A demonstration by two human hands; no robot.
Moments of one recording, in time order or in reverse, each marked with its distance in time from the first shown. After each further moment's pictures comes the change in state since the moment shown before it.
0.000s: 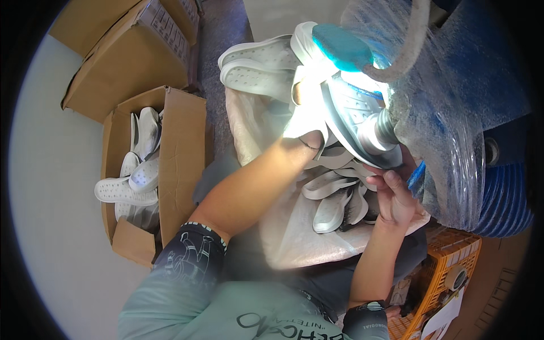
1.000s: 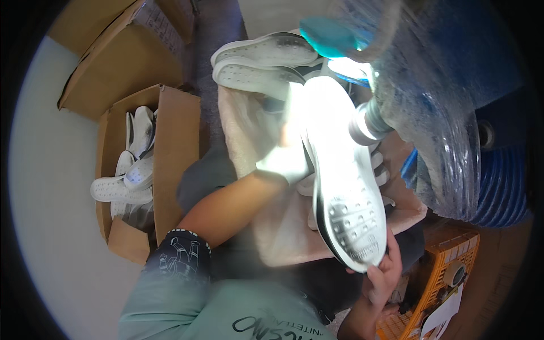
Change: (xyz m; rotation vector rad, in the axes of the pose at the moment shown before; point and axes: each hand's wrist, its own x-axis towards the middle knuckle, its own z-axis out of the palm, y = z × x) left_hand -0.062 -0.014 -0.042 -0.402 -0.037 -0.358; right_hand -0.164 -0.029 -0.019 -0.204 0.180 0.177
